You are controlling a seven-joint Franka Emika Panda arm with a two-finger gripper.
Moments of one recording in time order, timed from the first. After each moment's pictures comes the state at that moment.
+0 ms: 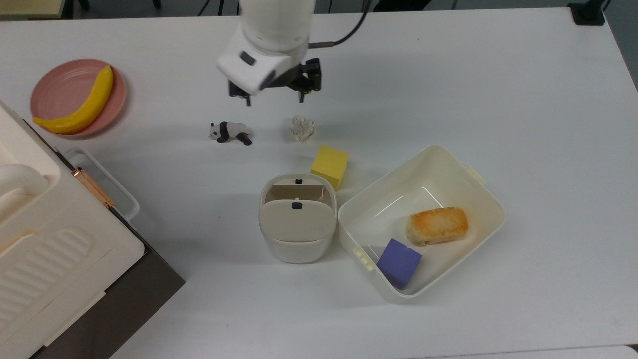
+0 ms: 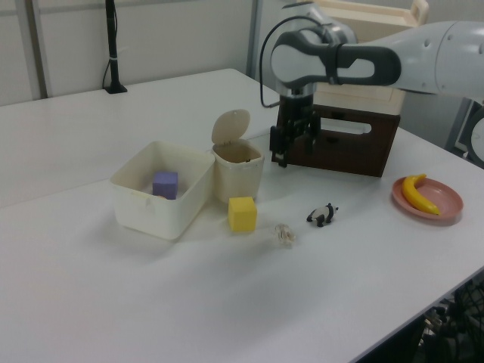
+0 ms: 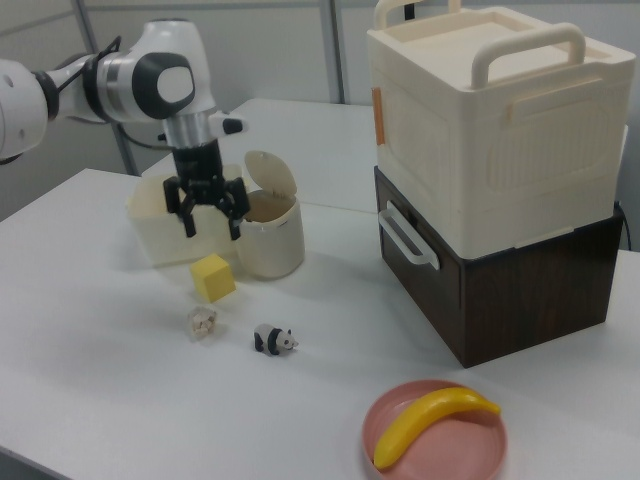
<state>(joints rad) 0.07 0.28 0.01 -1.54 -0.10 1.68 -0.05</state>
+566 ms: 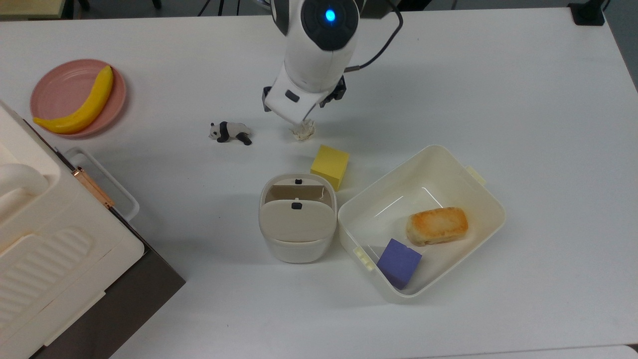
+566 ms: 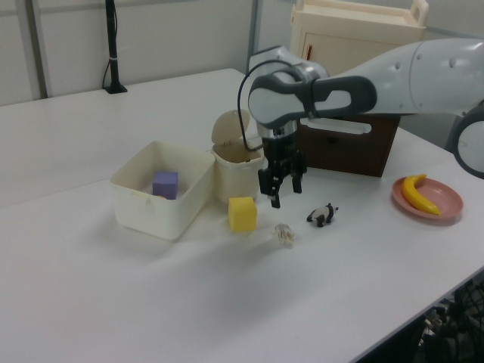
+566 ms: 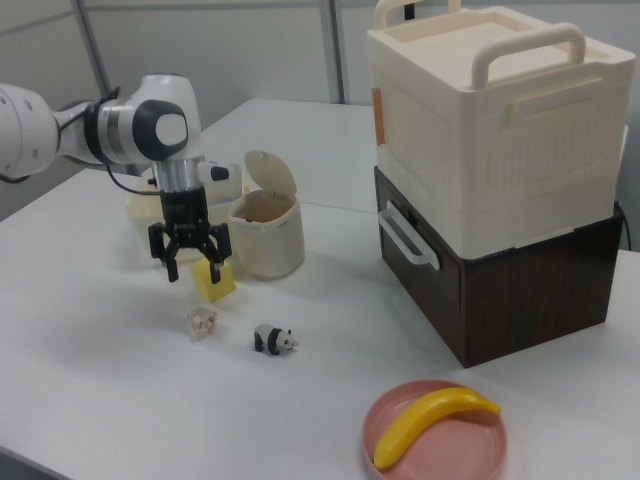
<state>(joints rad) 0.15 0.35 0.01 -1.64 -0.10 1.68 -0.06</state>
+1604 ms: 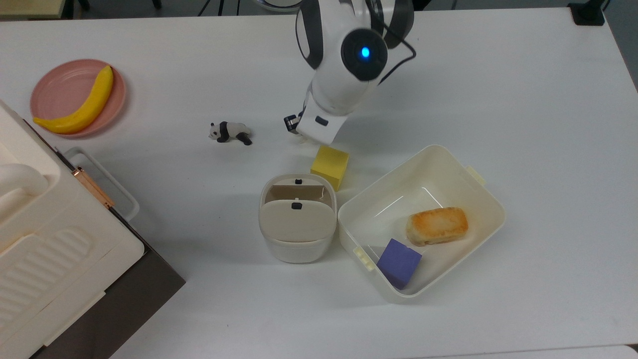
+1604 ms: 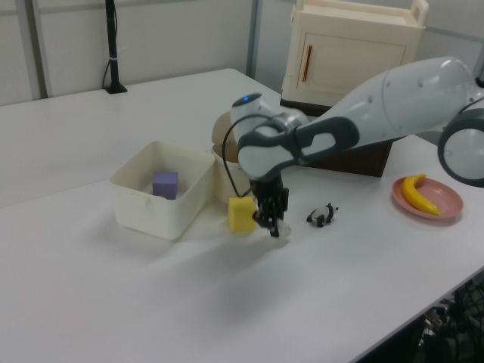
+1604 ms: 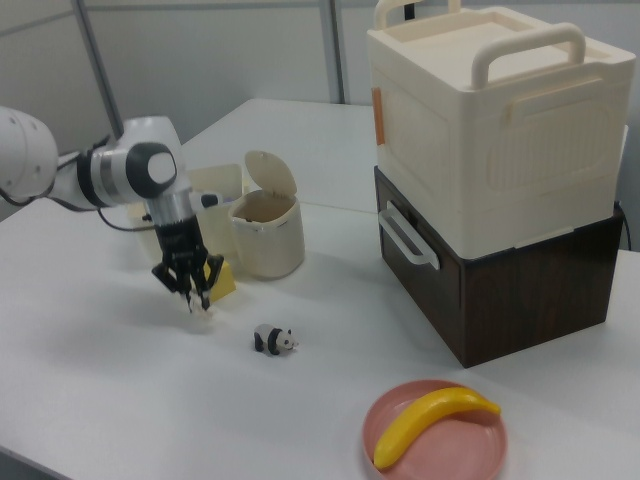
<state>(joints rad) 0.21 0.38 0.00 -1.78 -0.20 1.90 -0.11</state>
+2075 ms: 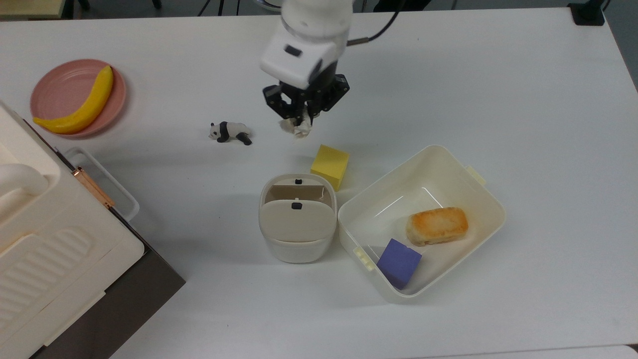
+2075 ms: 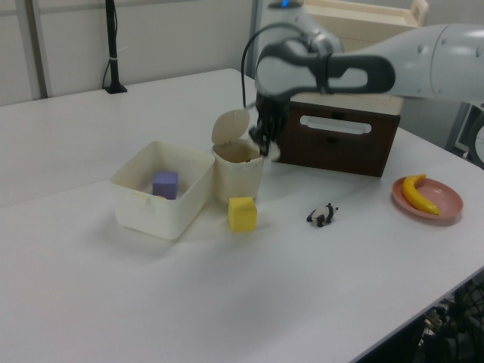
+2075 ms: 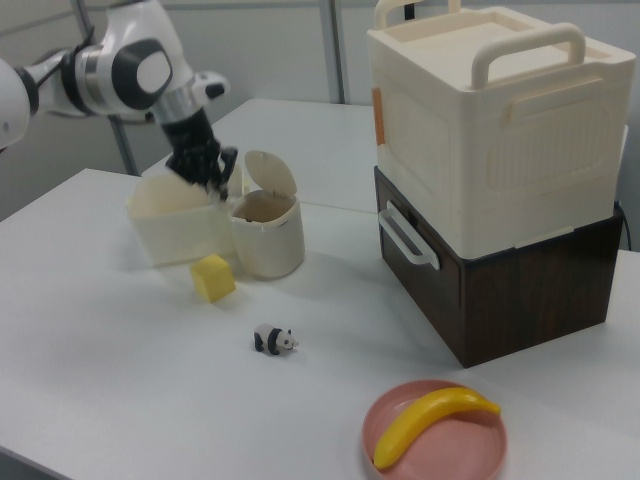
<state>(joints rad) 0.15 0.27 -0.01 -1.54 -0.11 1.93 -0.13</state>
